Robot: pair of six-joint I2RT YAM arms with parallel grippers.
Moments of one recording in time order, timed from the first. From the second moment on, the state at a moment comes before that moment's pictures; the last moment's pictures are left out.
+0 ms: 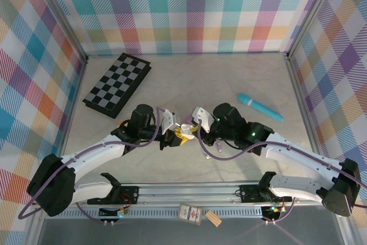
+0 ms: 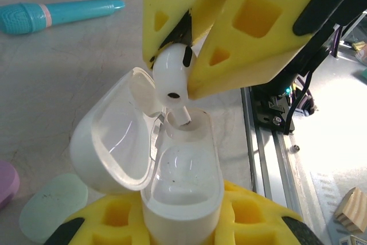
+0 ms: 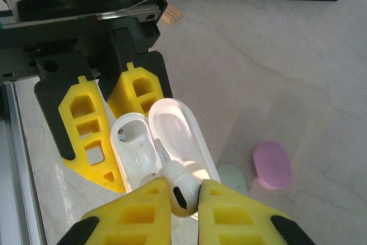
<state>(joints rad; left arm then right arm) -0.63 1.18 0.59 0.08 0.83 0.15 0.93 1.07 0.88 -0.43 -0.13 -0.18</state>
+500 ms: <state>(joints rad) -0.62 1.18 0.59 0.11 0.84 0.12 0.93 1.07 0.88 -0.45 -0.13 -0.19</state>
